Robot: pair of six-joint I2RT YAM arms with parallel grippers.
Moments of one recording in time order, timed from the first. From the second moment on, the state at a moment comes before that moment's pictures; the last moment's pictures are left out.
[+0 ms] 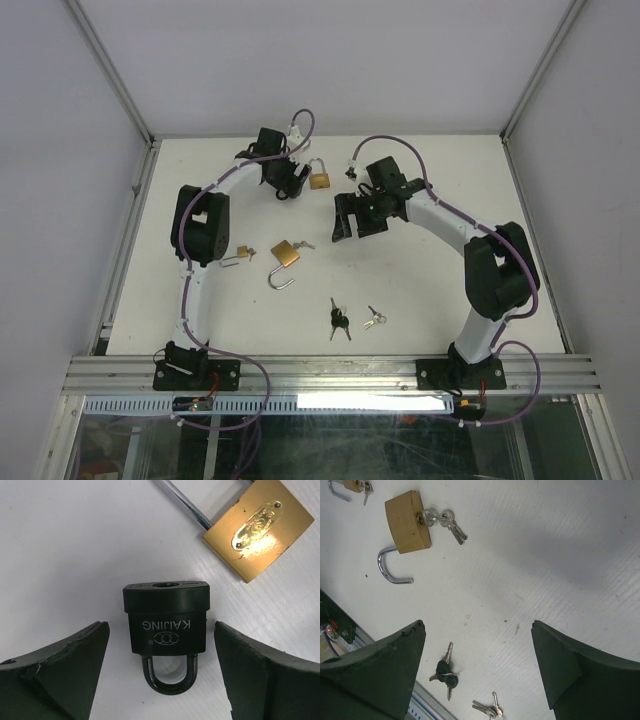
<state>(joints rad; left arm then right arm) -0.32 2.34 1.87 -0.40 0.17 0.30 0.49 1.75 1.29 -0.56 -0.42 0.22</state>
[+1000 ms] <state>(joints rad) -0.28 1.85 1.67 -0.87 1.05 0.56 0.48 1.11 1.00 -0.26 -0.78 -0.56</state>
